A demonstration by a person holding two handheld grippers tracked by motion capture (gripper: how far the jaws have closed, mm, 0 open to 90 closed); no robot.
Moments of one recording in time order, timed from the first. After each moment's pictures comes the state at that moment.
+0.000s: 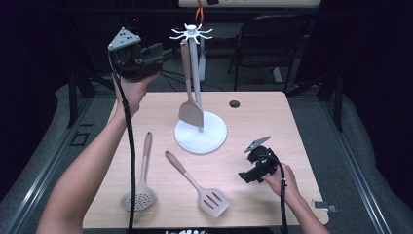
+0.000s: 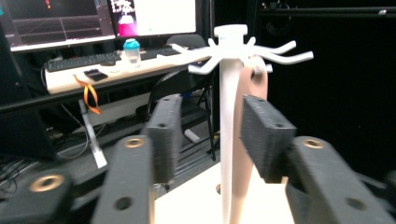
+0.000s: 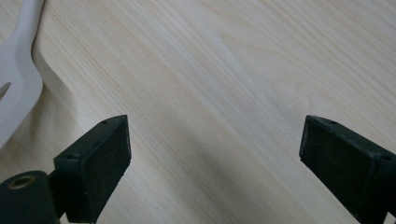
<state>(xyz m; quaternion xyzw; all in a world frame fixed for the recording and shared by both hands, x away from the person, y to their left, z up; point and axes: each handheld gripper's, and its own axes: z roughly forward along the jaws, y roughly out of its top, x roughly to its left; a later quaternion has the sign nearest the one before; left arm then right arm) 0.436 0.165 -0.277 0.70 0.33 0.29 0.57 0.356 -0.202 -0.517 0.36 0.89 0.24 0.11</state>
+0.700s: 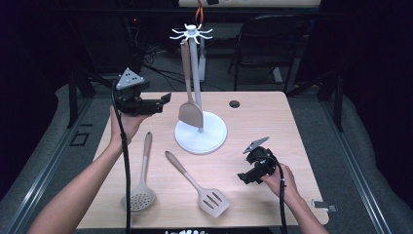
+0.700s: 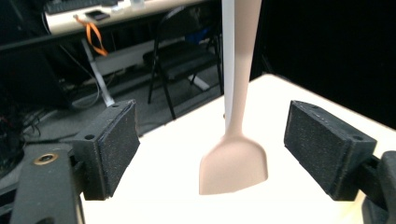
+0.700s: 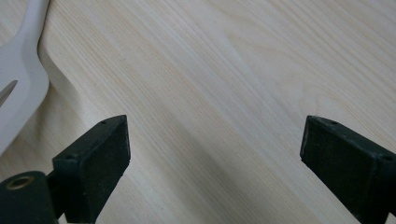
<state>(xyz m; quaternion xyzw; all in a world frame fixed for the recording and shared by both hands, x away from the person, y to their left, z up) 0.405 0.180 -0.355 0.75 0.36 0.27 0.48 0.355 -0.199 -0.518 0.35 0.90 0.23 0.11</state>
